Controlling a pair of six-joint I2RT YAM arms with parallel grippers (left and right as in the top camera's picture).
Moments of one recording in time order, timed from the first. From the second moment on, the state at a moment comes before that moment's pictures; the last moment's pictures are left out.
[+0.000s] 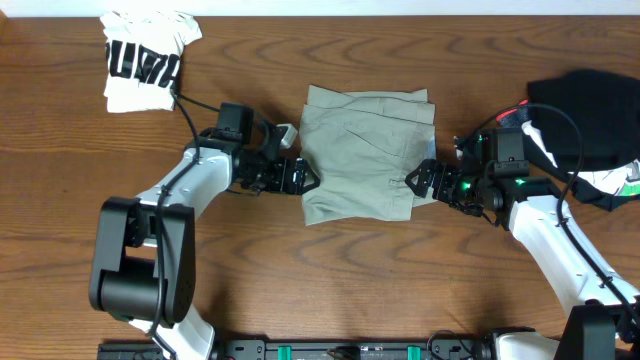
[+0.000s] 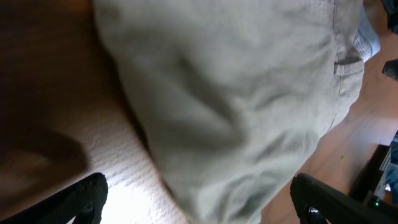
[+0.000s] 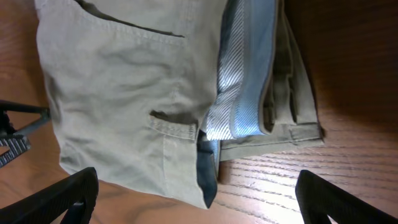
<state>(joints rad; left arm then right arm) -0.18 1.82 1.03 -0.50 0.70 -0.02 0.09 1.43 0.81 -0.50 -0.41 0.44</state>
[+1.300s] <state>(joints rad) -0.29 1.99 1.05 -0.08 0.67 -0.41 0.09 1.43 0.80 -0.51 -0.33 0.44</state>
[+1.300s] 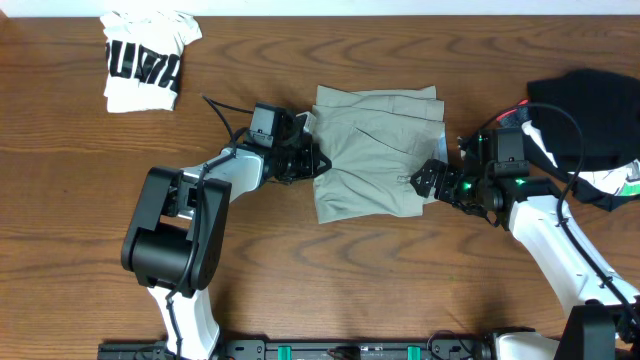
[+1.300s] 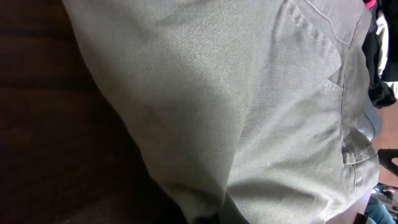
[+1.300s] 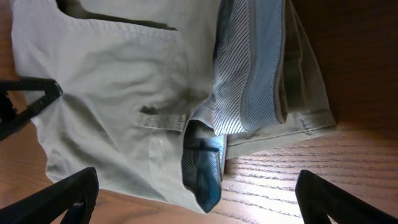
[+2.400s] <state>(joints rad) -0.07 2.01 1.27 0.45 0.06 -0.02 0.09 1.43 0.80 -0.51 -0.32 0.44</state>
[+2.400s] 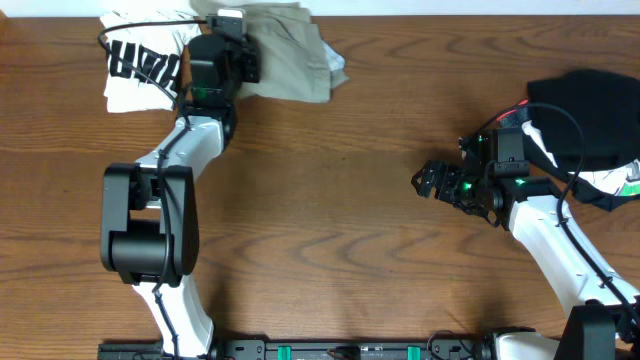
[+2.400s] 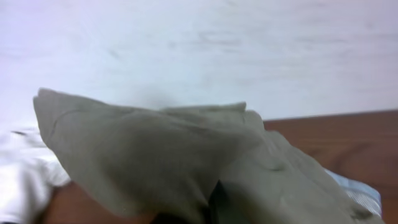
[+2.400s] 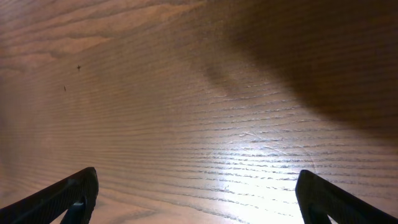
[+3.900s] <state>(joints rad) 0.35 2.02 1.27 0.49 0.01 0.02 0.09 1.43 0.81 -0.51 -0.32 0.47</state>
